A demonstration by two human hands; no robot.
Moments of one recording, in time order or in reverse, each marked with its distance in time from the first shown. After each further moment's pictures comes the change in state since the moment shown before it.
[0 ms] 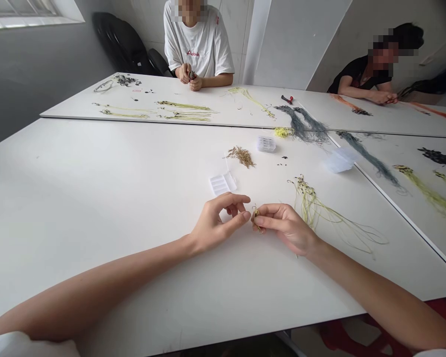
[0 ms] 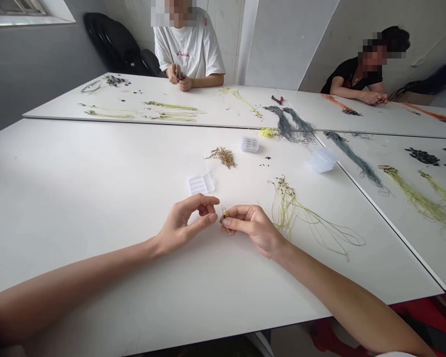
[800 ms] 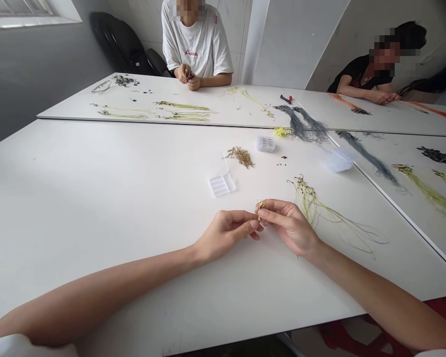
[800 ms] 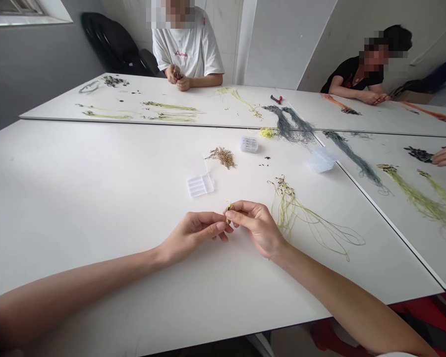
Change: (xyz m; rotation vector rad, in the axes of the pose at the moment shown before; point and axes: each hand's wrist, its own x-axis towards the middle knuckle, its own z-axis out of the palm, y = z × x) left_hand -0.005 0.003 0.015 -0.380 -0.235 -0.232; right_hand 0.000 0.003 0.000 0.079 0.111 -0.091
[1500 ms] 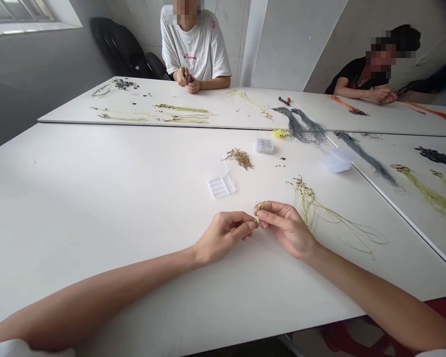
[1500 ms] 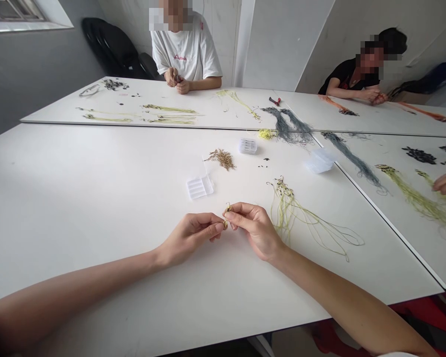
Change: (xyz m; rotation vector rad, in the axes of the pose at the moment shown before) left_hand 0.000 0.004 -0.003 0.114 0.031 0.010; right_hand 0.002 0.005 0.003 0.049 0.037 -0.002
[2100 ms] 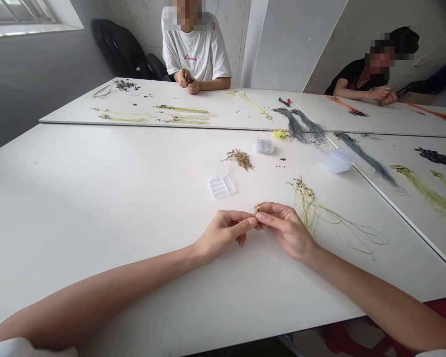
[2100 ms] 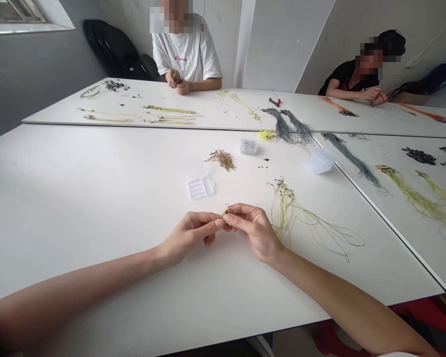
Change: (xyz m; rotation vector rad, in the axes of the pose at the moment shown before) left_hand 0.003 0.000 0.000 -0.228 -0.003 -0.095; right_hand -0.003 -0.001 0.005 0.023 -0.014 -0.013
